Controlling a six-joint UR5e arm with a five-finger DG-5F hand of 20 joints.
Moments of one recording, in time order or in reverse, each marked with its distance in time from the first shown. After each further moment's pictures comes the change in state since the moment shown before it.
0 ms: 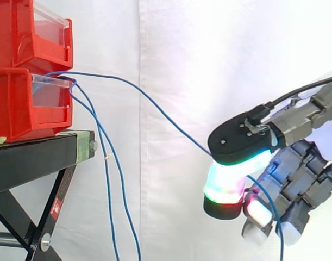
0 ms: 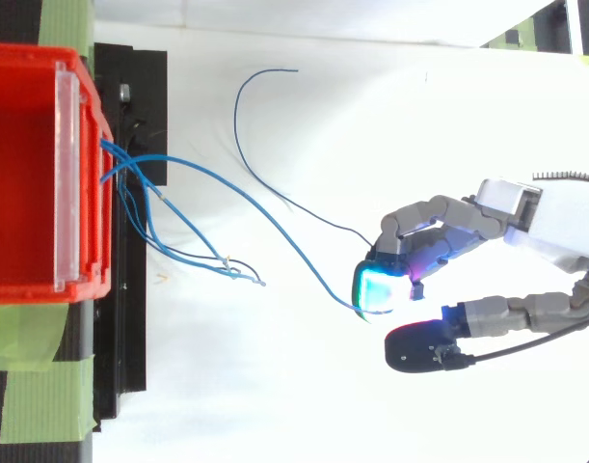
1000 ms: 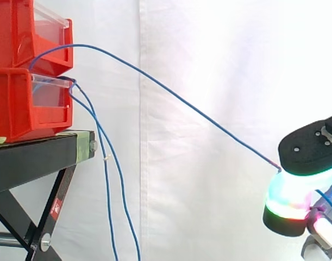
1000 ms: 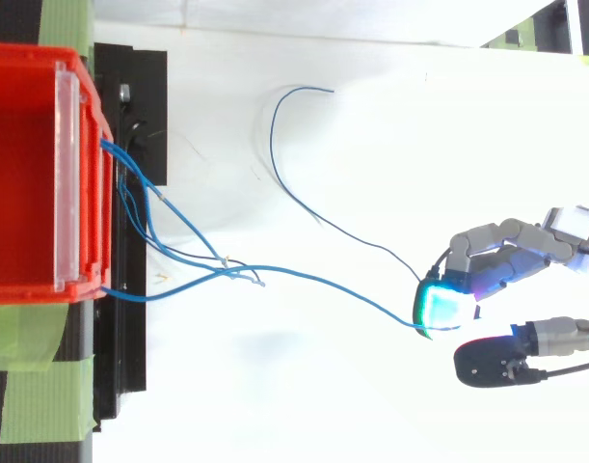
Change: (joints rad) arm 0.144 0.085 -0.187 0.038 0.171 0.216
